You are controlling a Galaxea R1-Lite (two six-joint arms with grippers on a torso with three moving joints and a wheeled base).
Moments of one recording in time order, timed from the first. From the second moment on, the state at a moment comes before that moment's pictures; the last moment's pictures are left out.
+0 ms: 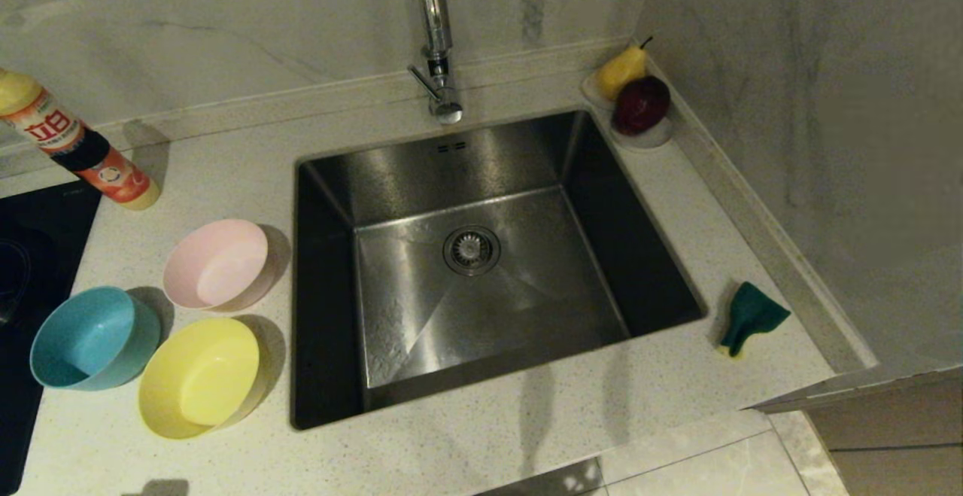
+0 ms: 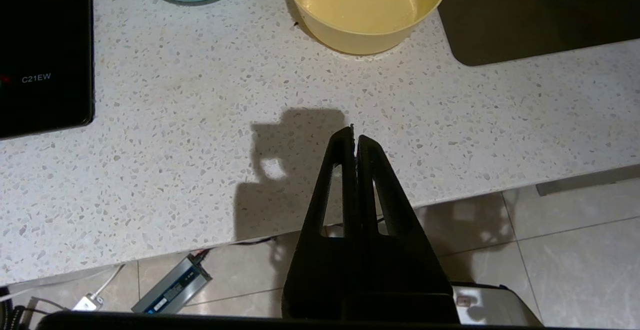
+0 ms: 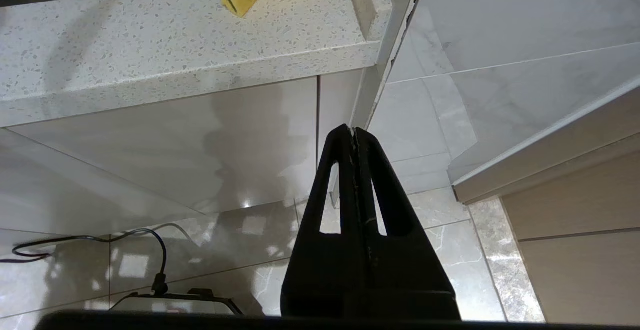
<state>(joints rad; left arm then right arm) 0.02 0.00 -0.06 0.16 0.00 -0.01 0.00 0.00 0.00 0.00 -0.01 0.00</state>
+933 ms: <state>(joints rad) 0.02 0.00 -0.06 0.16 0.01 -0.03 0.00 0.00 0.00 0.00 -0.01 0.00</state>
